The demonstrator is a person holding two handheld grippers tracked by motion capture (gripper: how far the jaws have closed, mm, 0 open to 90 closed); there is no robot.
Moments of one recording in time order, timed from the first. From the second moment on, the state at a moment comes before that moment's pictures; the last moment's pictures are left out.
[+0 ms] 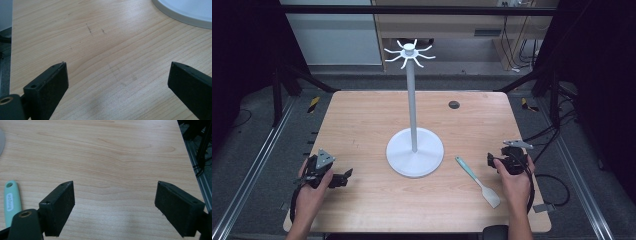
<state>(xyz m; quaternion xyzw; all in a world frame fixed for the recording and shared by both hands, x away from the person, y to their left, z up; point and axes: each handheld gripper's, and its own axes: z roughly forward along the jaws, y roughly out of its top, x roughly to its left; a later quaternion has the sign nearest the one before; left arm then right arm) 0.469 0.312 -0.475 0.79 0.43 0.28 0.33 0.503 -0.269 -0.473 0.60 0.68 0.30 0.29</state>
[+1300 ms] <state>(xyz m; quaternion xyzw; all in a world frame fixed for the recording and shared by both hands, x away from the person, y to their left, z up) 0.470 0.309 -0.476 0.80 0.42 0.28 0.32 0.519 -0.194 -0.482 0.49 0.80 0.28 0.20</state>
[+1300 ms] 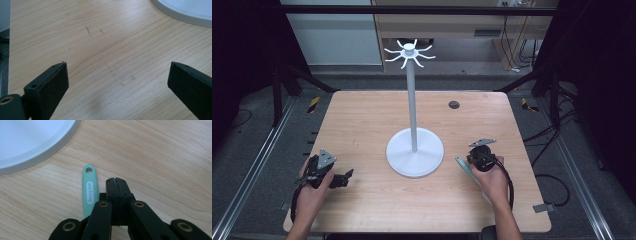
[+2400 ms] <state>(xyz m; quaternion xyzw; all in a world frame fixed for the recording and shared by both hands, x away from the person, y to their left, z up) 0.469 0.308 -0.476 0.80 0.42 0.28 0.32 0.507 -0.168 -0.482 0.44 0.84 0.29 0.14</state>
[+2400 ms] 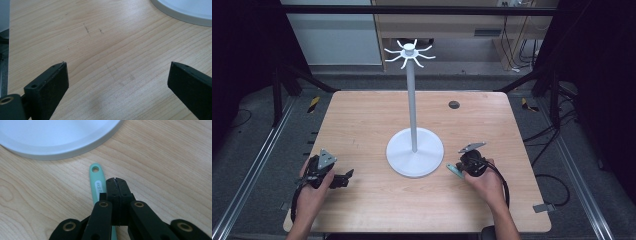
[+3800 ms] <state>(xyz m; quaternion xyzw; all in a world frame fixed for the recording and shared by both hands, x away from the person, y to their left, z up) 0.466 0.309 -0.476 0.80 0.42 0.28 0.32 0.509 -0.153 -0.445 0.39 0.89 0.22 0.13</state>
